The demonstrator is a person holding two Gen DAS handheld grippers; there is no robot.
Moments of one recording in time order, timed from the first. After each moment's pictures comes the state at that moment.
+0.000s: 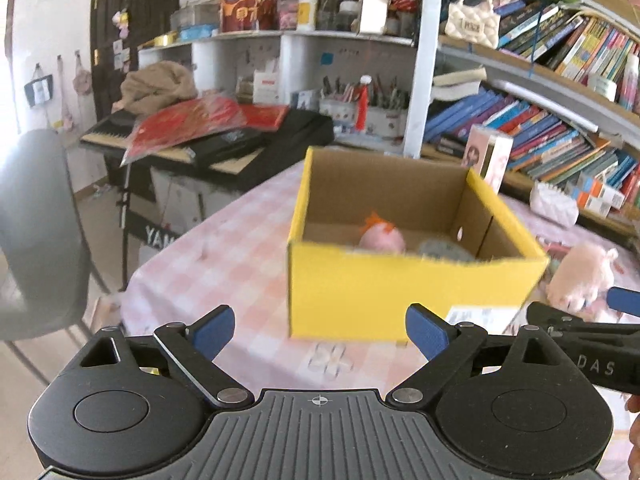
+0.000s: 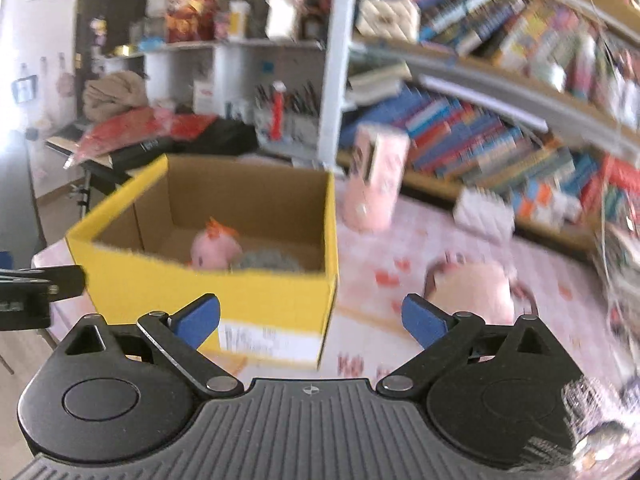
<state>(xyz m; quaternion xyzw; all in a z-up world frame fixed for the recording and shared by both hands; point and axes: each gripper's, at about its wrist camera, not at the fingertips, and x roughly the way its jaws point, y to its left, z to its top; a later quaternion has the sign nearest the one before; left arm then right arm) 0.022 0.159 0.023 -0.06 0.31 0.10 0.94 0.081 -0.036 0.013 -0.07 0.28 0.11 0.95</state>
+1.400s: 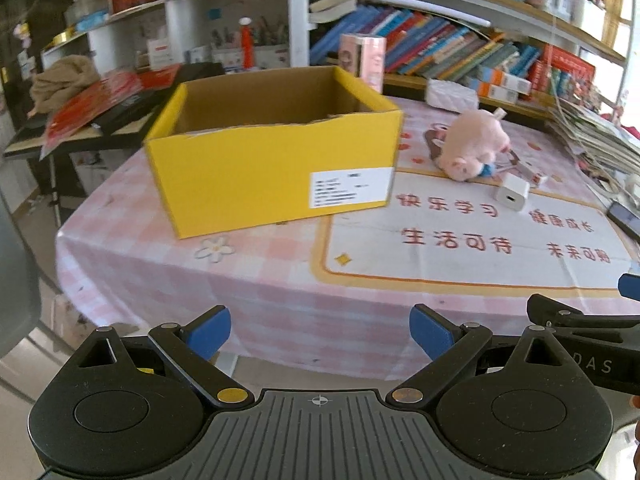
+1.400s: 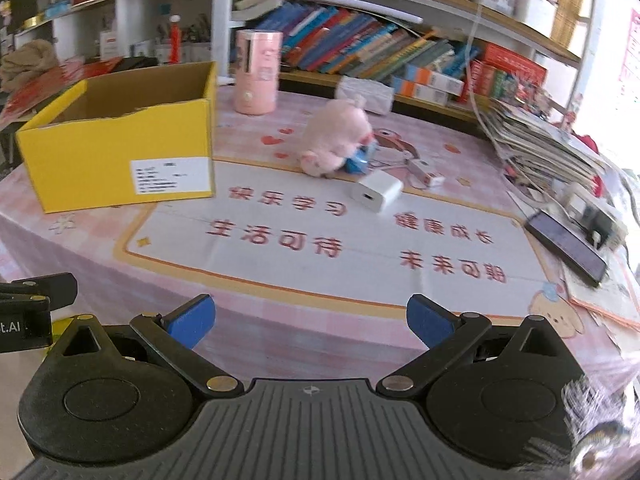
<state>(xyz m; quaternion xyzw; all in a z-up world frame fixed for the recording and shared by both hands) -0.024 0.072 -0.010 0.01 0.38 -0.03 0.92 -0.030 -0.116 -0.025 -0.04 0.36 -0.04 0.93</state>
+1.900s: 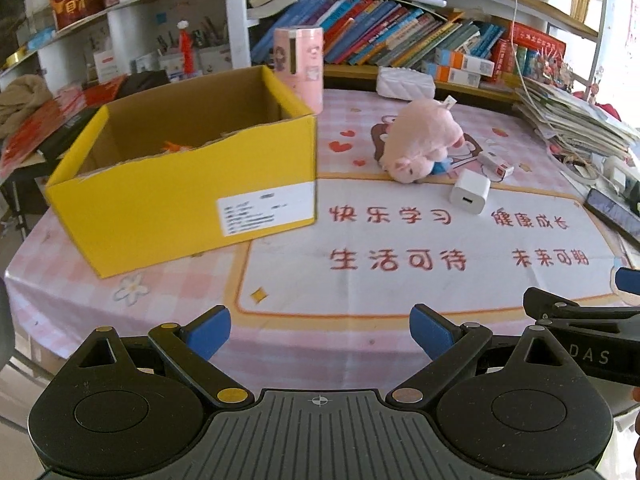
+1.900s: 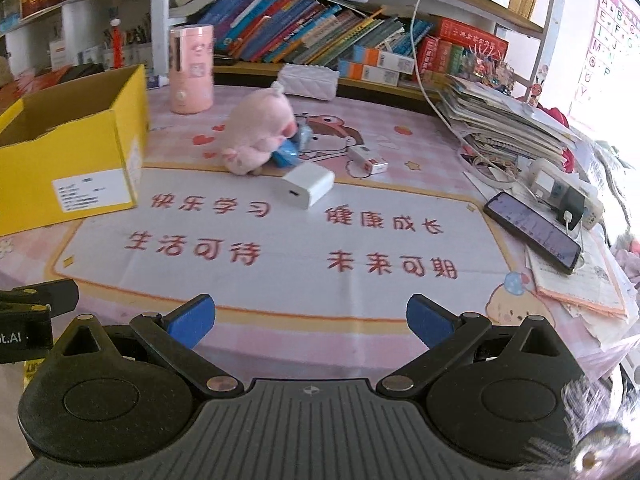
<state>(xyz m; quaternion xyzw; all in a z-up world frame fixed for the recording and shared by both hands) 0.020 0.009 -0.013 0.03 0.39 -0.07 0.92 0.001 -0.176 -0.028 -0.02 0.37 -0.08 0.93</state>
